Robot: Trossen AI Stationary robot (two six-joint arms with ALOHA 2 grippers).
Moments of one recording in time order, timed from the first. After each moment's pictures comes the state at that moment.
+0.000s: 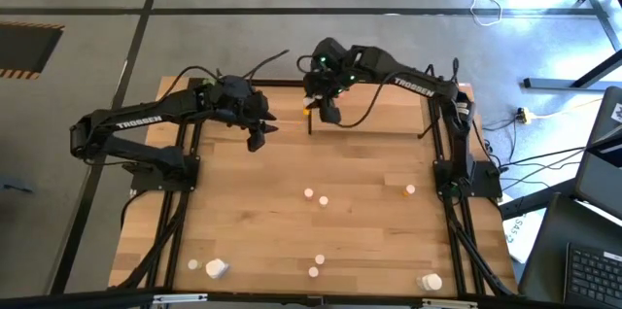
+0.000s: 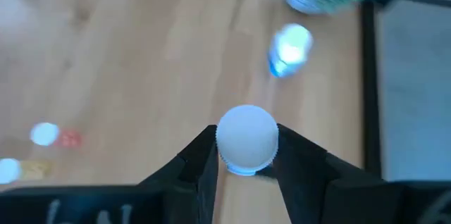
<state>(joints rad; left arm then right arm) 0.34 1.11 1.02 -0.50 0.06 -0.03 -0.39 1.98 2.05 -0.98 -0.32 -0.49</state>
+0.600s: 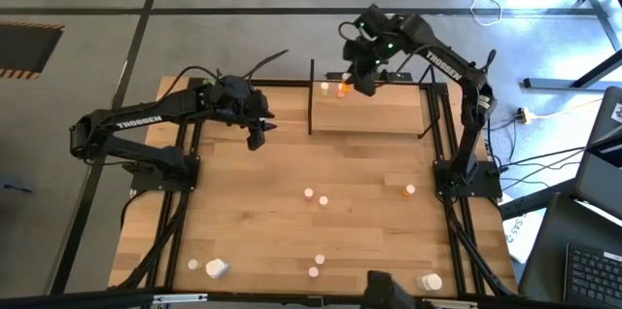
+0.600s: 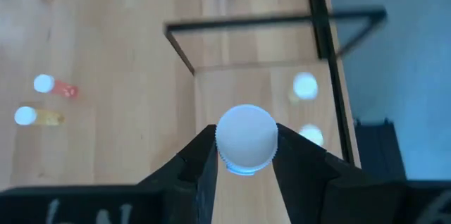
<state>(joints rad) 0.34 1.11 1.02 -0.51 0.01 -0.02 -0.67 1.86 2.05 -1.28 -0.37 -0.49</state>
